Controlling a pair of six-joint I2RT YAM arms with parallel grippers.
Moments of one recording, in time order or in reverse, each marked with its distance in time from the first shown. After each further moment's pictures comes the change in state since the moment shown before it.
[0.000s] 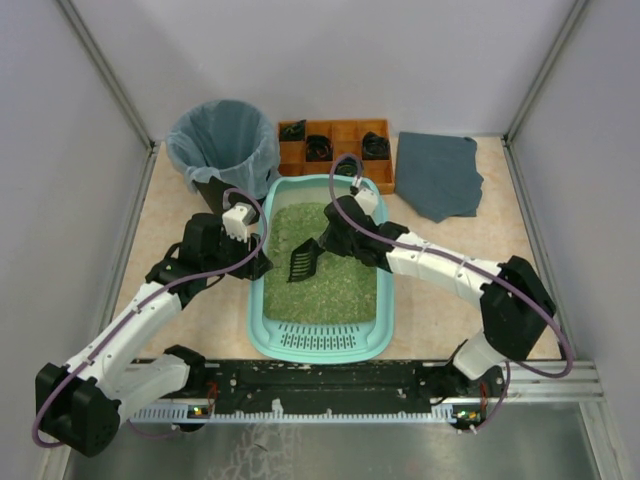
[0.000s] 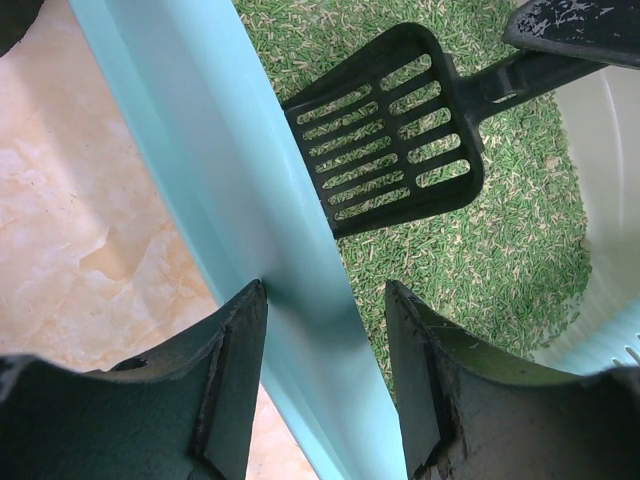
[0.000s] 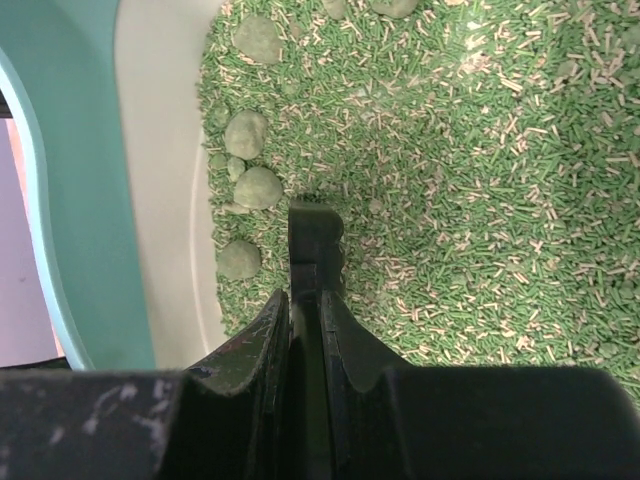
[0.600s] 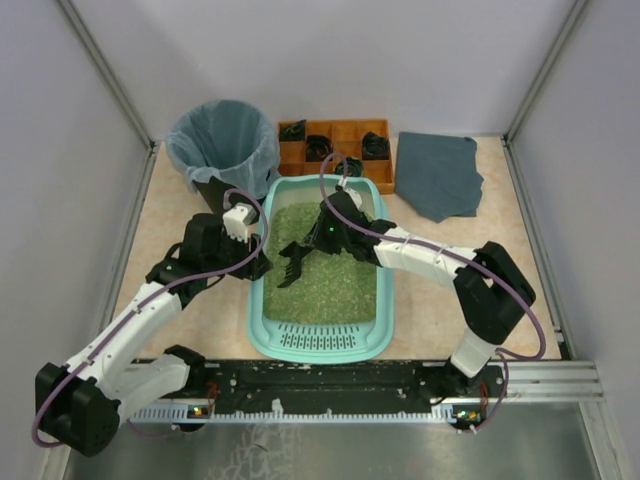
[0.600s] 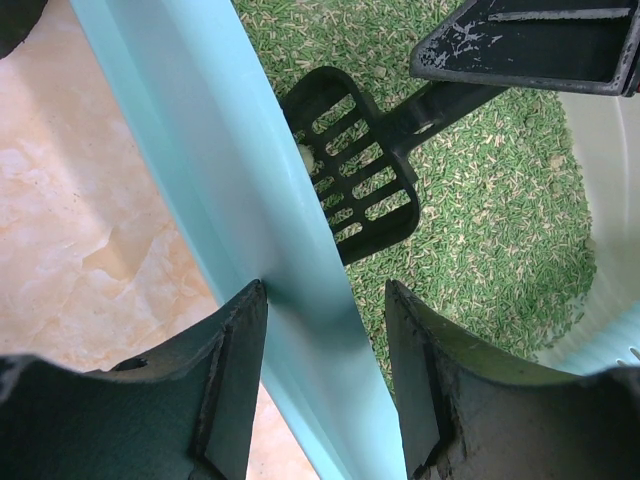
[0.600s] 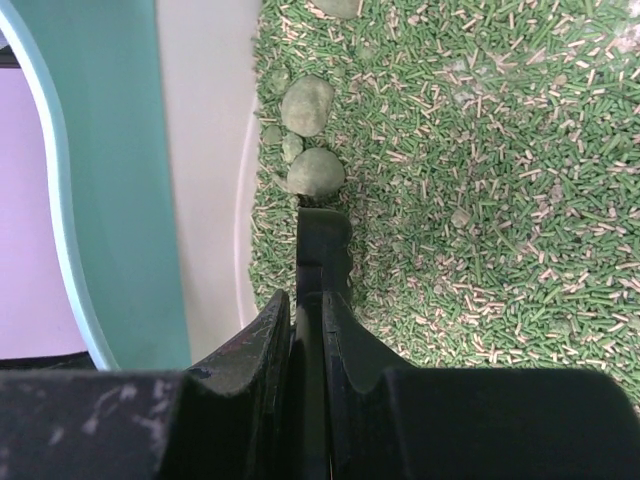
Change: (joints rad) left arm -0.006 0.000 0.000 -0.002 -0.011 0.003; right arm -0.029 0.143 0.030 0.161 -0.225 -0.002
